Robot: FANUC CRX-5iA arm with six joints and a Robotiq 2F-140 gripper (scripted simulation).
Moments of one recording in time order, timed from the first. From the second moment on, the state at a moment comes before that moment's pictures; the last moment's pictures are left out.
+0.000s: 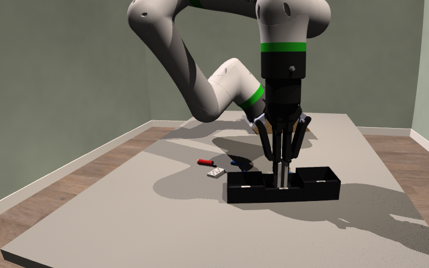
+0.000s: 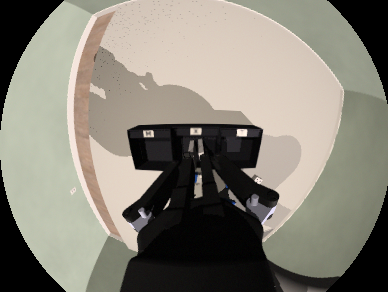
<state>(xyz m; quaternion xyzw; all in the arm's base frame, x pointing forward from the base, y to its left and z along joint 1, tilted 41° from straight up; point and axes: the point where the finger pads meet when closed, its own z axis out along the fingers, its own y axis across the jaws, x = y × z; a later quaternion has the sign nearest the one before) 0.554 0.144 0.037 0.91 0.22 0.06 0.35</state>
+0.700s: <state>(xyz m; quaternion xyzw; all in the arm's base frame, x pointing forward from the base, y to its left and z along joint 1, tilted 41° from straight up) 0.550 0.154 0.049 0.91 0.22 0.06 0.35</state>
